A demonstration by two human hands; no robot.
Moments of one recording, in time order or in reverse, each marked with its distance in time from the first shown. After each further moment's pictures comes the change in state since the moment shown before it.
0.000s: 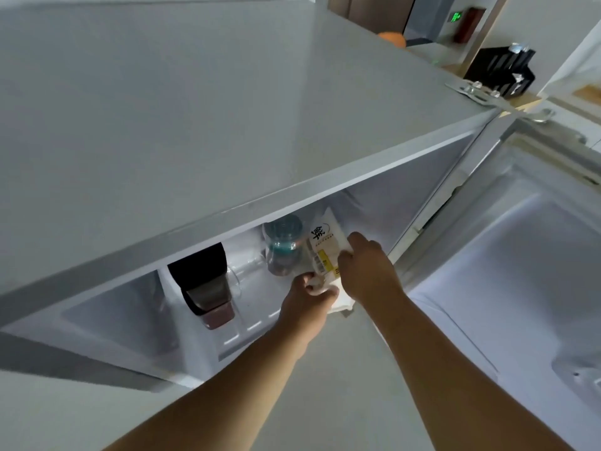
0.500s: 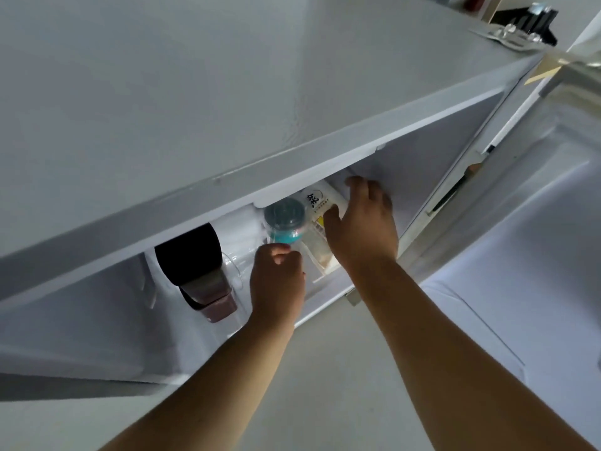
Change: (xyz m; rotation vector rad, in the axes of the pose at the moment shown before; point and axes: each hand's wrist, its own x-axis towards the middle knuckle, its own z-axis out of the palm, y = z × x) left_hand -0.003 0.022 -0.032 -0.153 0.390 0.109; right_hand 0.030 -0.021 0.016 -0.016 0.443 -0.221
